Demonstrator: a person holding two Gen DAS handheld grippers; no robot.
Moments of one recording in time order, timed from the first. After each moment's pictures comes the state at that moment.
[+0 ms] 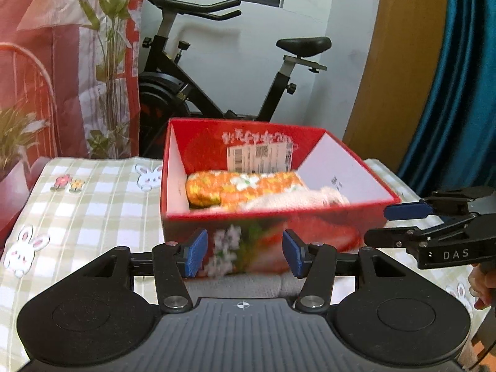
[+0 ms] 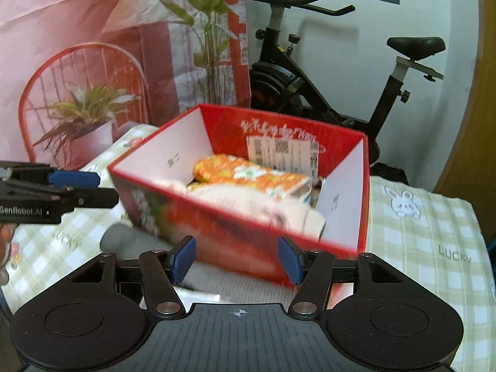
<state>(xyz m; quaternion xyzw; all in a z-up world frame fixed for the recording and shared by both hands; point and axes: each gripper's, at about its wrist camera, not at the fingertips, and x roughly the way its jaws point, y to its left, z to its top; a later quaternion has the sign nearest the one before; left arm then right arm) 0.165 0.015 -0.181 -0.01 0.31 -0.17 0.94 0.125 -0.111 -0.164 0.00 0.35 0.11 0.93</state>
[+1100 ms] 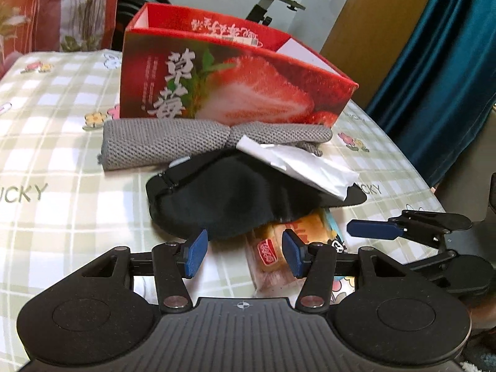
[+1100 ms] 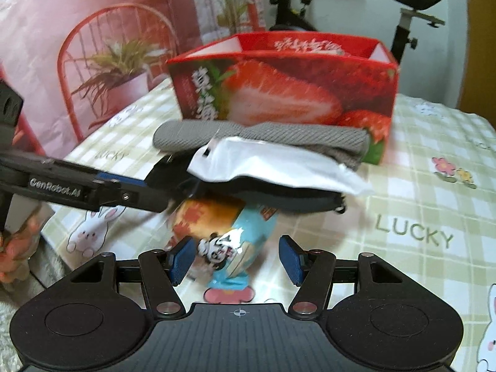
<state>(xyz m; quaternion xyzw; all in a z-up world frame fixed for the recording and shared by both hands) 0.094 0.013 -0.267 -0.06 0.41 -0.23 0.88 -0.001 -0.075 -0.253 0.04 0.39 0.15 0.91</state>
